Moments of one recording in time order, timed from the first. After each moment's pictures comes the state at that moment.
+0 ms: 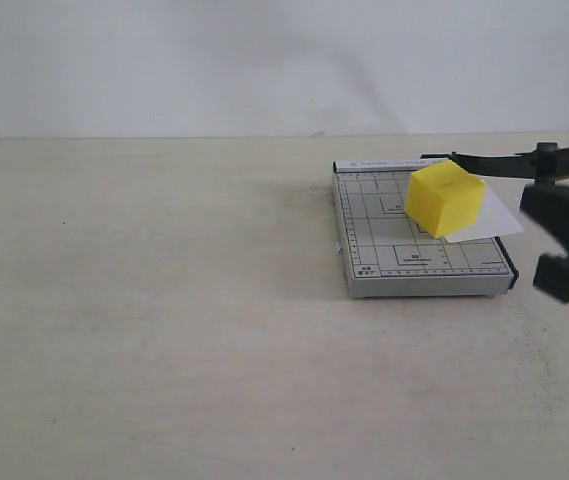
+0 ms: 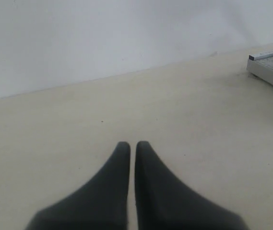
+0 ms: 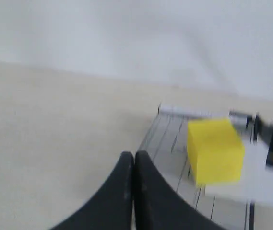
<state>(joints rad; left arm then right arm) -0.14 0.06 0.00 -0.09 0.22 0.24 0.11 0.89 -0.29 -0.83 -0.50 0.80</state>
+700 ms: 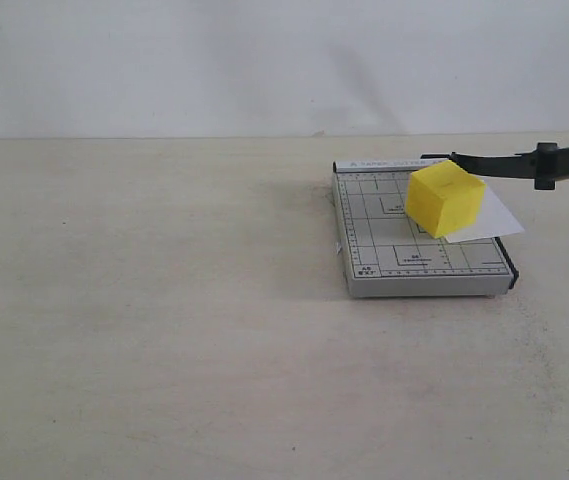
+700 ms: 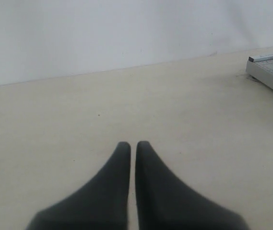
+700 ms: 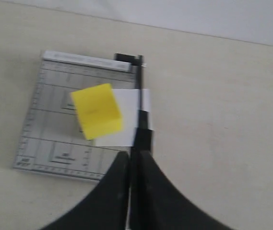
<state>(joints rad) -0.14 0.06 0.00 -0.06 0.24 0.15 0.10 1.27 -1.24 0.03 0.84 -0.11</state>
